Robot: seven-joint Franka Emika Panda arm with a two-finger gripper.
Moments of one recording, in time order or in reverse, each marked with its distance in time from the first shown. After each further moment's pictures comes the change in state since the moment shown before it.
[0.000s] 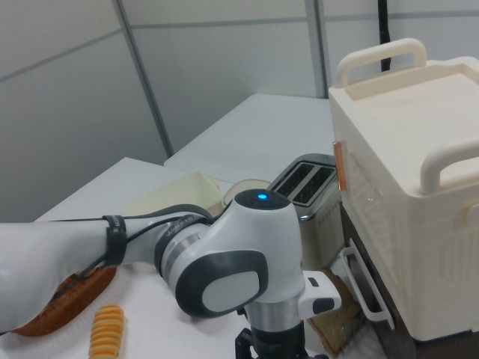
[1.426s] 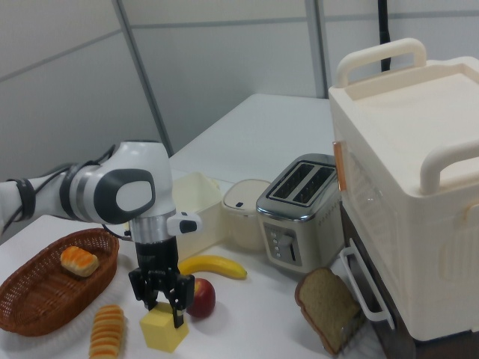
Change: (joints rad) arm 0.541 -0.016 0.024 -0.008 0.005 -0.227 0.475
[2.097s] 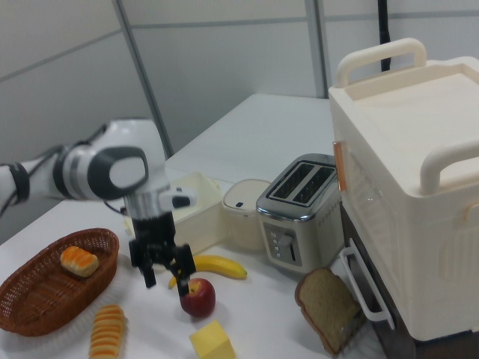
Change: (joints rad) arm 0.033 0.028 -0.003 0.108 -0.001 -0.019 0.139
